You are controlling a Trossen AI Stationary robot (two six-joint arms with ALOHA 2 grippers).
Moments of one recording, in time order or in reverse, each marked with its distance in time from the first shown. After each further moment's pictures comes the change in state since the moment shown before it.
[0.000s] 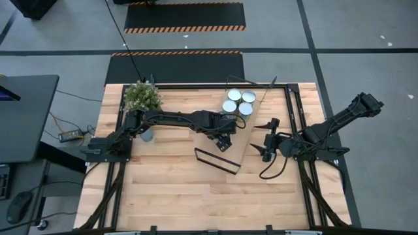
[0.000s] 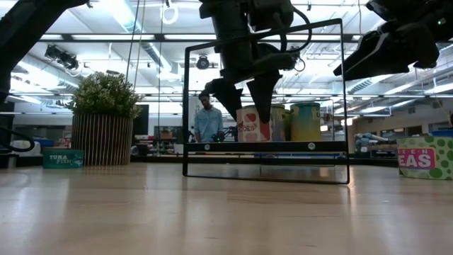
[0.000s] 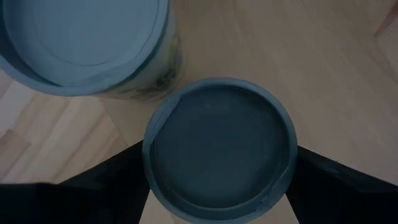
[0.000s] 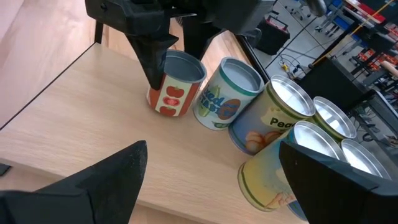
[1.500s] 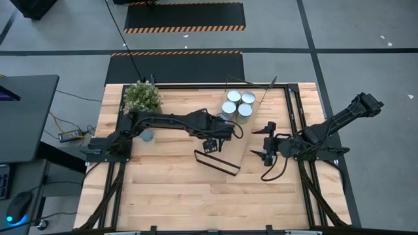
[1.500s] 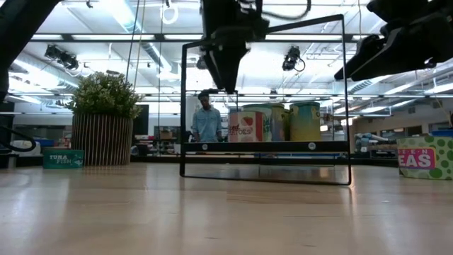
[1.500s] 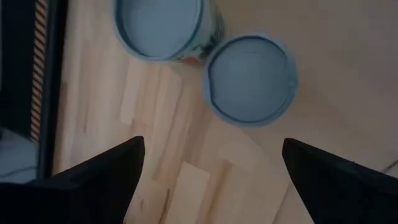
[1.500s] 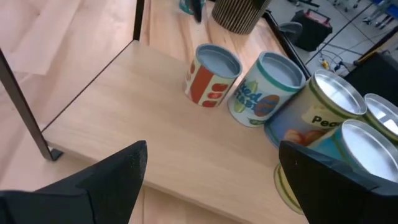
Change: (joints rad) left arm -0.076 -0.041 0.150 -0.367 -0.212 0.308; right arm 0.000 0.012 0.000 0.006 -0.146 0.029
